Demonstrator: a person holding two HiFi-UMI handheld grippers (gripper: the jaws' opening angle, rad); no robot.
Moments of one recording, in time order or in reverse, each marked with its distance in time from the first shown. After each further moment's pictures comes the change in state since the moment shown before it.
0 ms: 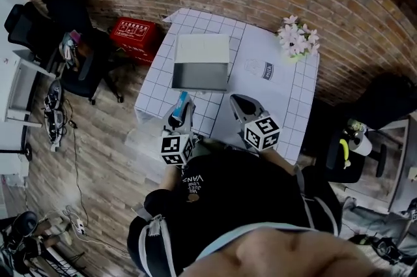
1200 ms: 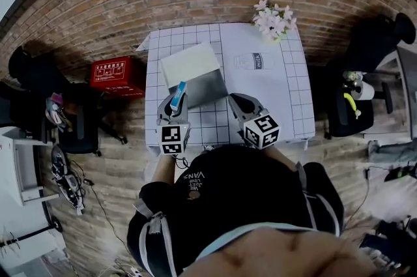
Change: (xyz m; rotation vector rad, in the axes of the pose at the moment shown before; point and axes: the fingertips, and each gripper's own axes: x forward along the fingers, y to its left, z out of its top) left arm 0.097 0.047 0.043 0.359 0.033 -0.348; right arm 0.031 0.005 0.014 0.088 -0.111 -0.319
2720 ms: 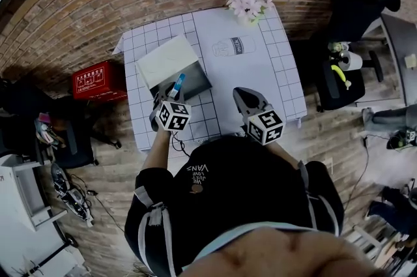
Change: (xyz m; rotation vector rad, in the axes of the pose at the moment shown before) left arm 0.091 -0.034 -0.096 0.365 0.420 -0.152; right arm -0.052 -0.053 -0.019 0.056 0.022 -0.205
